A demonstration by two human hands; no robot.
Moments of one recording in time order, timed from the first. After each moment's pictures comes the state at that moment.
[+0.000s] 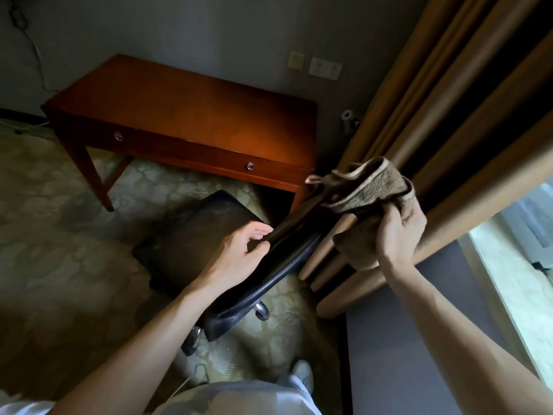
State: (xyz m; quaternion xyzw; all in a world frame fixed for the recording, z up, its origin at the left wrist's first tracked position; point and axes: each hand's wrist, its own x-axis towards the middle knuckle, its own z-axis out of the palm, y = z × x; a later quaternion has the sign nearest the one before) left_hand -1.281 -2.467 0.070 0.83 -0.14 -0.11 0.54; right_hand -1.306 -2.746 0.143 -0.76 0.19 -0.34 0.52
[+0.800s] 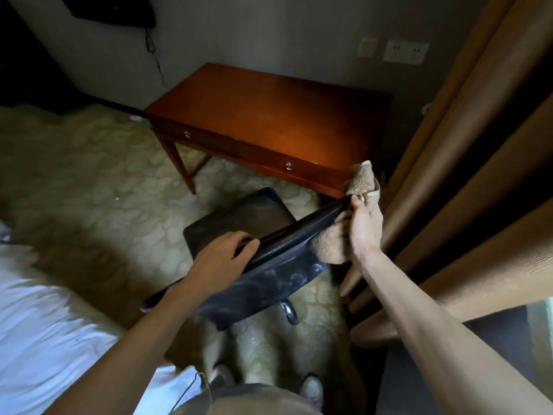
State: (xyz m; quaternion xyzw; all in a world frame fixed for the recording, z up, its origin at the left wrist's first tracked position) left_hand -1.280 -2.587 0.075 0.95 0.04 -0.08 0.29; right_hand -1.181 -2.850 0.066 -0.67 0.20 -0.04 0.72
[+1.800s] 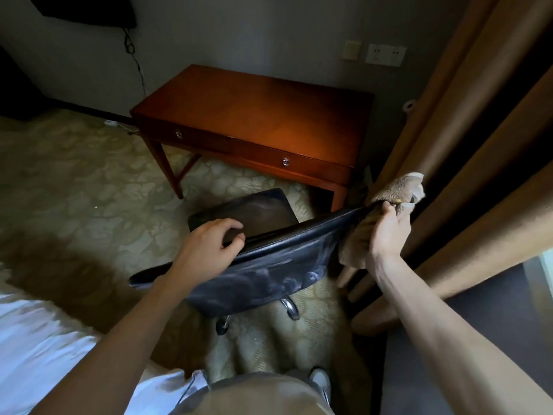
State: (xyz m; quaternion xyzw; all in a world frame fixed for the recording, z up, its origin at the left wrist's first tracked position) left_hand -1.307 -2.493 0.070 0.97 -0.02 0.00 0.25; right_hand -1.244 -2.813 0.062 -0.61 0.34 -0.17 0.69
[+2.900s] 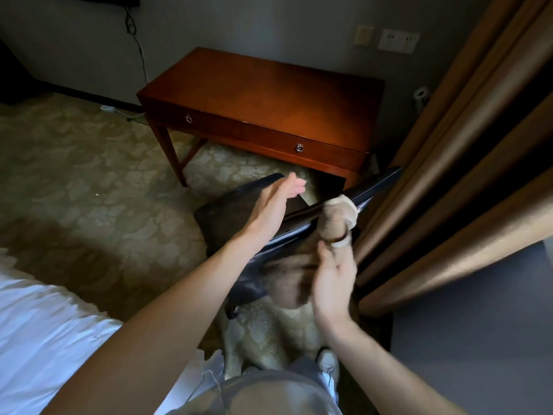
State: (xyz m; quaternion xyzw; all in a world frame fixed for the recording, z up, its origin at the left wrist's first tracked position) left_hand -1.289 -2.528 0.091 0.77 0.01 -0.06 0.64; right_hand -1.396 -2.644 0.062 -0.68 0.19 -0.15 0.69
